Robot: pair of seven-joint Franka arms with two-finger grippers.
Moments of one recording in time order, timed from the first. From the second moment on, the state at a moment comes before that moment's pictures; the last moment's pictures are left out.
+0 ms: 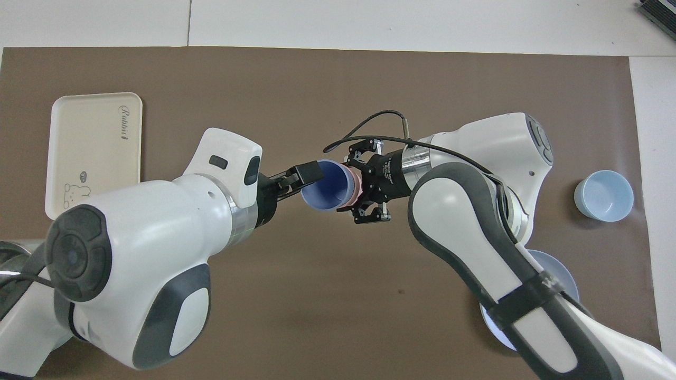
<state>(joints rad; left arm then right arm) -0.52 -0.11 -0.07 -2.01 -0.28 2.38 -0.77 0.39 0.22 0.02 -1.84 0.88 2.14 1.46</state>
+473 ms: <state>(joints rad) -0.53 -0.06 -0.07 -2.01 -0.28 2.42 -0.79 0.39 0.20 0.01 -1.84 0.88 2.14 1.46</state>
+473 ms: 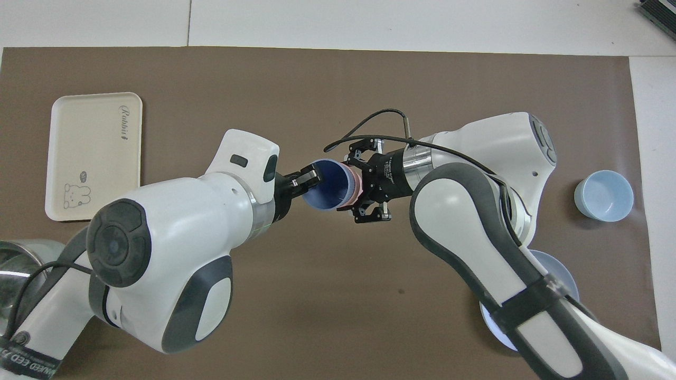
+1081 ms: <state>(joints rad) -0.53 -0.07 -0.05 -1.91 -0.28 2.26 -0.82 0.39 0.20 0.01 -1.84 0.88 2.15 1.47</state>
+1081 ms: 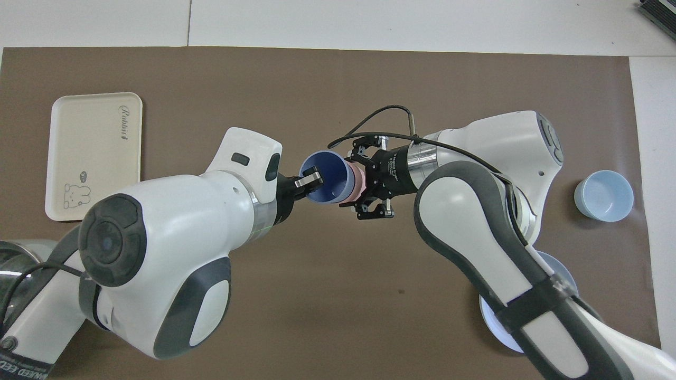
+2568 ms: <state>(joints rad) 0.22 0.11 -0.03 -1.96 -0.25 2.30 0.13 -0.19 0.51 0.00 -1.78 1.04 1.64 0.73</state>
